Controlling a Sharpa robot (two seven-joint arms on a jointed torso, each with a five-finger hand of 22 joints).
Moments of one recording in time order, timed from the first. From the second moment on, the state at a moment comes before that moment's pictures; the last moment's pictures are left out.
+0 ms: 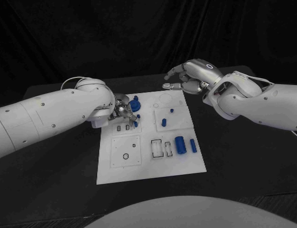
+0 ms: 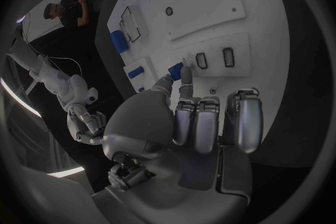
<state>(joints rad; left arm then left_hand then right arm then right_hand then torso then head) 1.37 -0.43 -0.21 1.21 -1.00 0.27 -0.46 1.19 0.12 -0.01 0.14 0.29 1.03 0.03 0.30 0.75 1.47 -0.03 1.57 1.31 1.47 -0.07 1.57 1.31 0.06 1.42 0.04 1.45 1.31 1.34 -0.97 -0.21 1.58 -1.45 -0.65 0.10 1.20 0.12 -0.21 0.29 0.39 0.84 0.09 0.22 0.20 1.47 -0.01 1.50 1.31 1.47 -0.07 1.35 1.31 0.09 1.43 0.04 1.05 1.31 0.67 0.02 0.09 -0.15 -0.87</state>
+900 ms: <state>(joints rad) 1.37 -0.44 -0.21 1.21 -1.00 0.28 -0.46 1.20 0.10 0.03 0.12 0.31 1.03 0.03 0.26 0.74 1.47 -0.03 1.57 1.31 1.47 -0.07 1.57 1.31 0.06 1.42 0.04 1.45 1.31 1.34 -0.97 -0.21 1.57 -1.45 -0.65 0.10 1.21 0.12 -0.22 0.29 0.39 0.85 0.09 0.22 0.20 1.47 -0.01 1.49 1.31 1.47 -0.07 1.34 1.31 0.09 1.43 0.04 1.03 1.31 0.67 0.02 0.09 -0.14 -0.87</state>
